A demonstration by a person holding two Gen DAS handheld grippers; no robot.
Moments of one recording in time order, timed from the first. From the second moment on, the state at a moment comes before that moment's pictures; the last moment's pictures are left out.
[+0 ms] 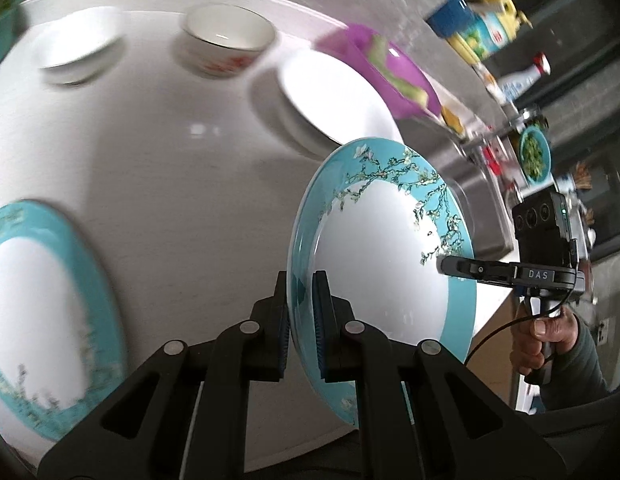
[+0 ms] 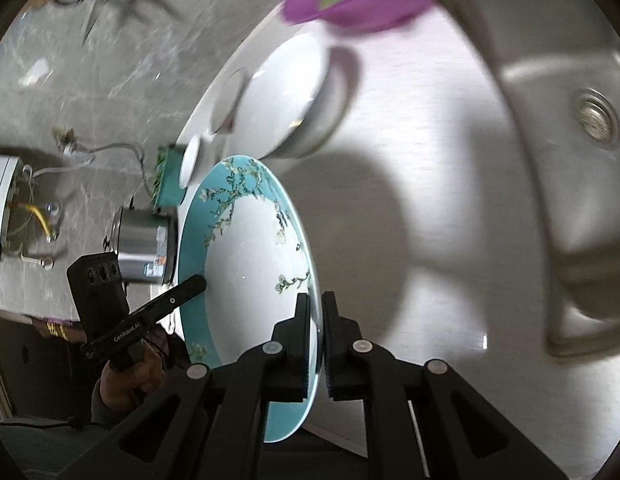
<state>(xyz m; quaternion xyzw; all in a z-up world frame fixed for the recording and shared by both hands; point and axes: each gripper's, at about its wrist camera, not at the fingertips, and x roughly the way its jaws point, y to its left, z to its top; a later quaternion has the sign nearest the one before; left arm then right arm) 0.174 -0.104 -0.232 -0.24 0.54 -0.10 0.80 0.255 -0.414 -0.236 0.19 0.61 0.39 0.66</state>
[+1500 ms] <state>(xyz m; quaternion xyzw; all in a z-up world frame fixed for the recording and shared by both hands) 0.034 0.170 -0.282 -0.22 0.55 0.07 0.80 0.172 -0.125 -0.261 -0.07 0.62 0.44 0.64</state>
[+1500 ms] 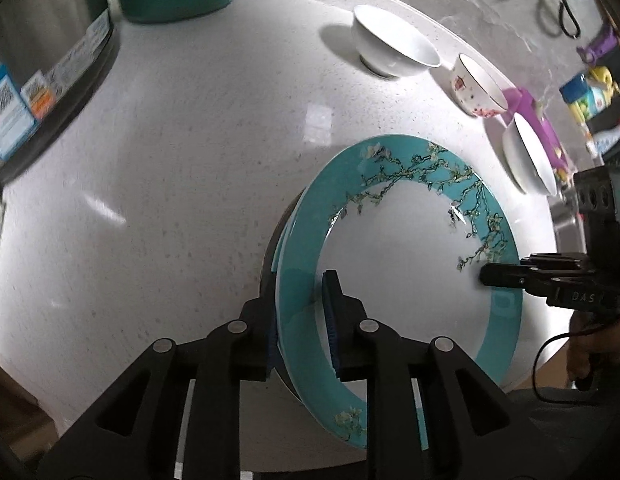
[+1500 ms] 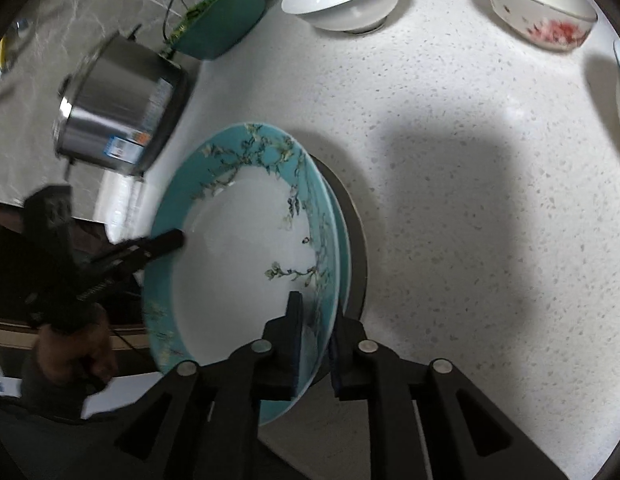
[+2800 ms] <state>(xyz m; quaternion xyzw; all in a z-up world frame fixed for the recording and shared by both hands) 0.204 0.018 -0.212 -0.28 0.48 -0.08 0.83 0.277 -0.346 -0.222 0.17 0.53 0.29 0.78</state>
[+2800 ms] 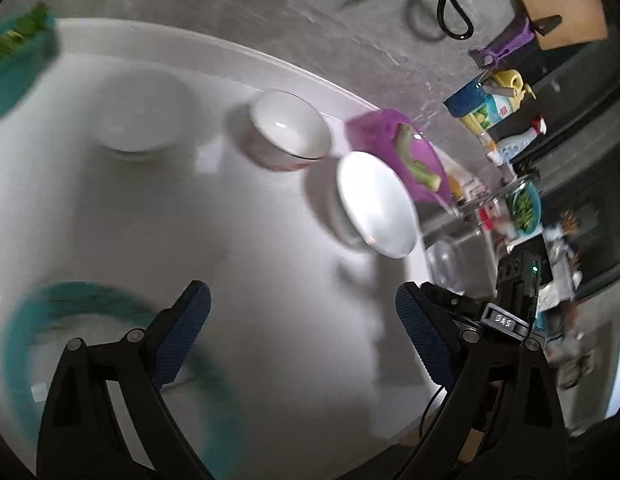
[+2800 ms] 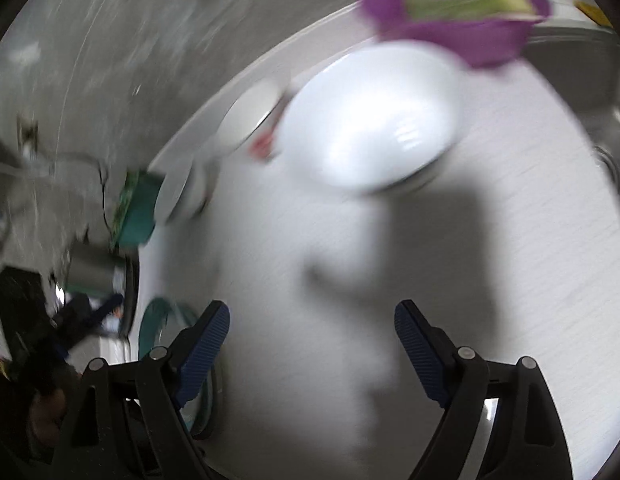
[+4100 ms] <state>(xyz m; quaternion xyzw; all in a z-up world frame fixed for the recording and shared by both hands) 0.444 -0.132 -0.335 -0.12 0.57 -0.05 0.81 0.417 -0.327 -0.261 0.07 0.58 0.28 0.76</state>
